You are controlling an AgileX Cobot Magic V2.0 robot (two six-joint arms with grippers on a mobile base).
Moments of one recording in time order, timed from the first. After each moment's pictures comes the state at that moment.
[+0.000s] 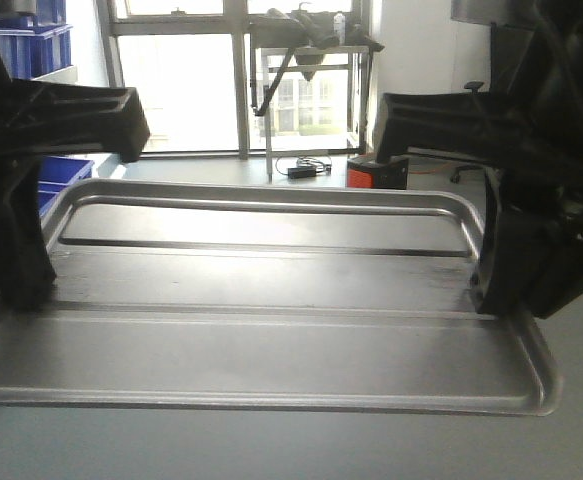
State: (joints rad) left arm -0.91 1.30 -0.91 0.23 0.93 -0.90; right arm 0.77 1.29 -0.85 -0.19 0.80 0.97
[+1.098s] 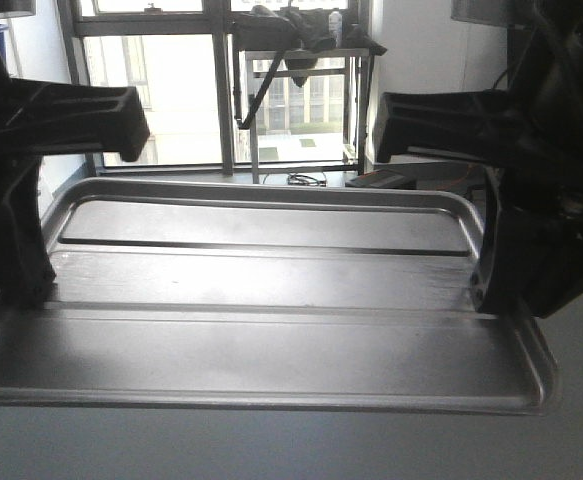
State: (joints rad) left arm -0.91 1.30 -0.91 0.23 0.93 -0.90; right arm 0.77 1.29 -0.85 -0.19 0.80 0.97
